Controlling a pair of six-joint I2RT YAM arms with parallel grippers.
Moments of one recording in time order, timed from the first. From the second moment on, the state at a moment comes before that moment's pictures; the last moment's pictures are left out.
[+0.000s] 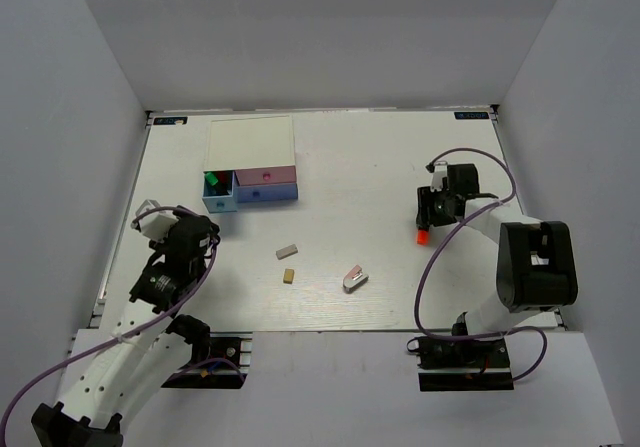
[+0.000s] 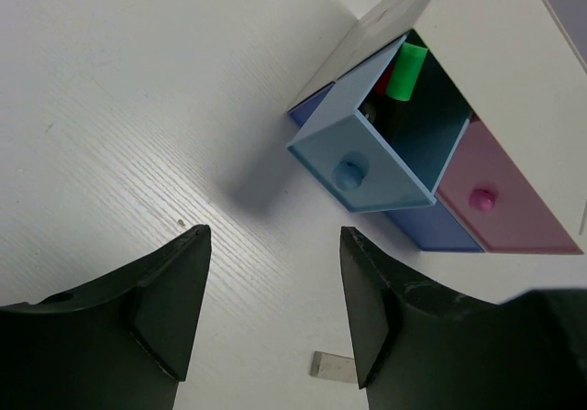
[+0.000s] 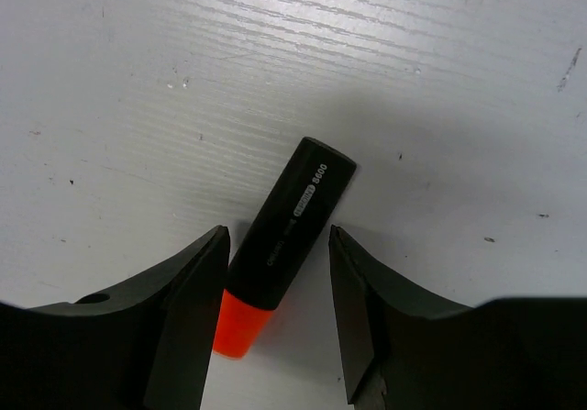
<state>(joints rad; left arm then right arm) -0.41 0.61 0.59 -0.57 -0.74 -1.01 0.07 1.57 0.81 -0.21 -0.21 -0.10</state>
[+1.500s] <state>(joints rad) -0.41 0.36 0.33 -0.63 -0.54 -1.27 0.68 2.15 1.89 0.17 -1.09 -0.15</state>
